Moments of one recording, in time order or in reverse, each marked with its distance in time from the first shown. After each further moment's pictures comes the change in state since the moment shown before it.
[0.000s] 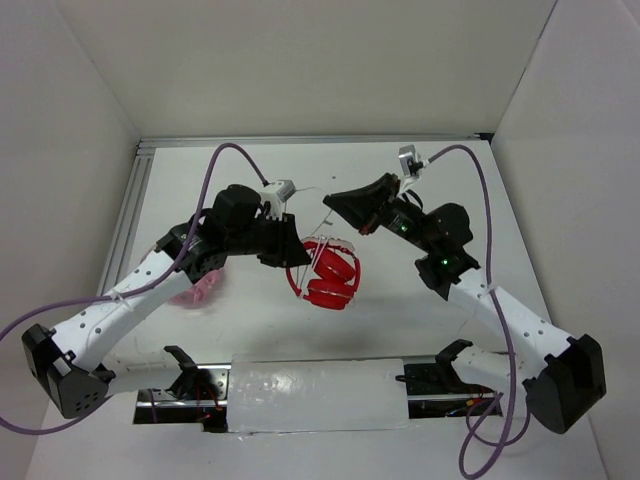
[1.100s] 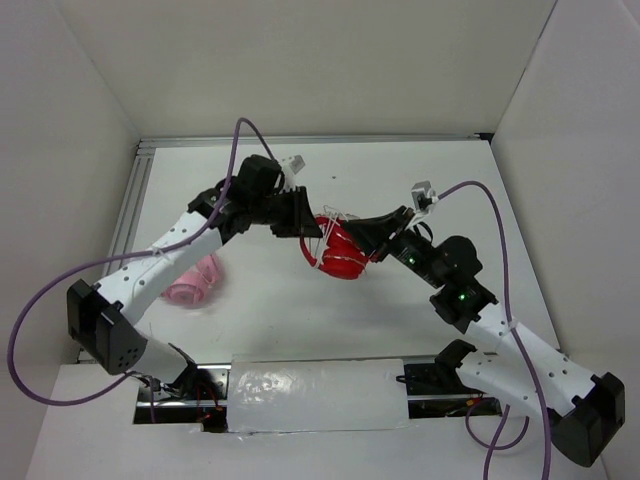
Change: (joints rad) left arm 0.084 0.267 0.174 -0.011 -0.023 -0.108; right arm 0.111 -0.311 -0.217 -0.240 0.269 -0.150
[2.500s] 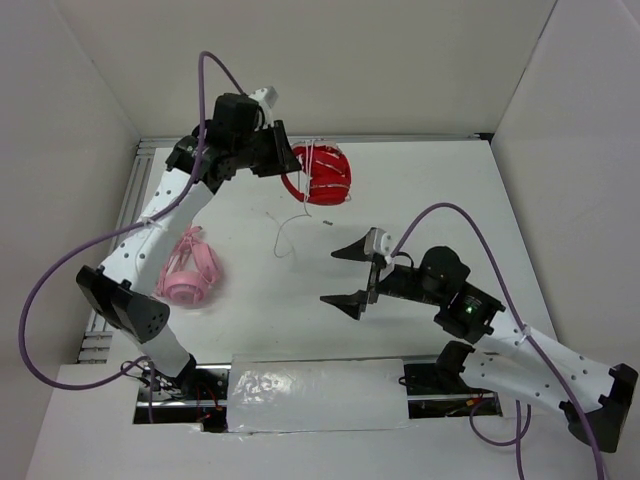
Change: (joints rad) left arm 0.143 0.212 0.535 -0.207 -0.183 0.113; right arm 0.244 -0.041 0.078 -0.411 -0.192 -0.659
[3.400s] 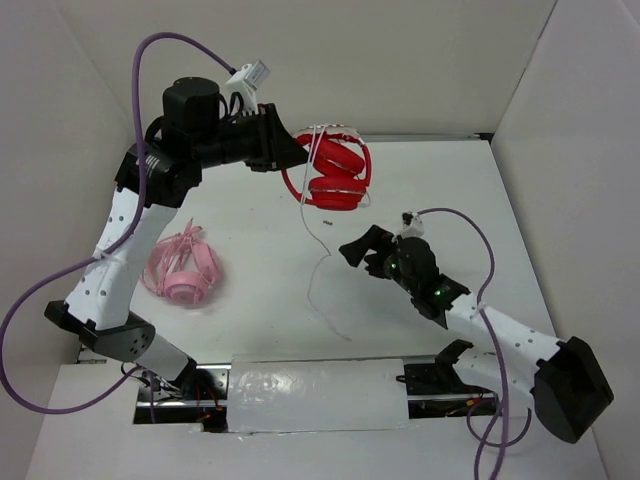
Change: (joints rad) left arm -0.041 -0.126 0.194 -0.028 0.302 0.003; right arm -0.257 0.220 -0.253 0.164 0.536 0.963
